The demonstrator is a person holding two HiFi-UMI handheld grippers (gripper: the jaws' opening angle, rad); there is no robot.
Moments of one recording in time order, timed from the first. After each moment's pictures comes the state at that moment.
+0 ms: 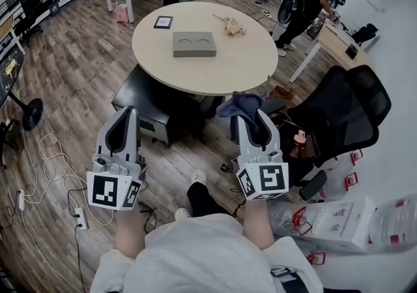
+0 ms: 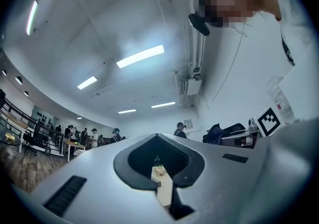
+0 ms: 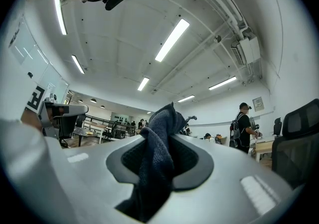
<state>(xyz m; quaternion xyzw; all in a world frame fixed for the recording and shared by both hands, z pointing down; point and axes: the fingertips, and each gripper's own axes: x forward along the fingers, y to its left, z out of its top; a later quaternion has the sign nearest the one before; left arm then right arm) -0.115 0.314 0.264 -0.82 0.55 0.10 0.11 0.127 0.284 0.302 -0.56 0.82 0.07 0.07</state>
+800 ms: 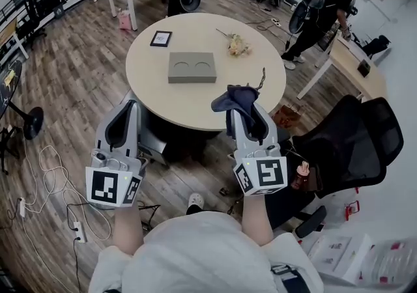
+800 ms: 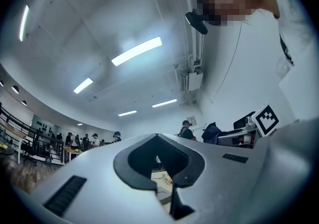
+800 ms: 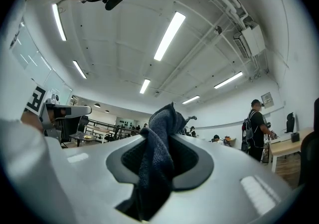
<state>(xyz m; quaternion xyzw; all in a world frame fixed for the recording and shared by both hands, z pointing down) -0.074 0.139 0.243 -0.81 0.56 0.08 0.14 0.147 0.094 0.285 -0.52 0.85 0.08 0.09</state>
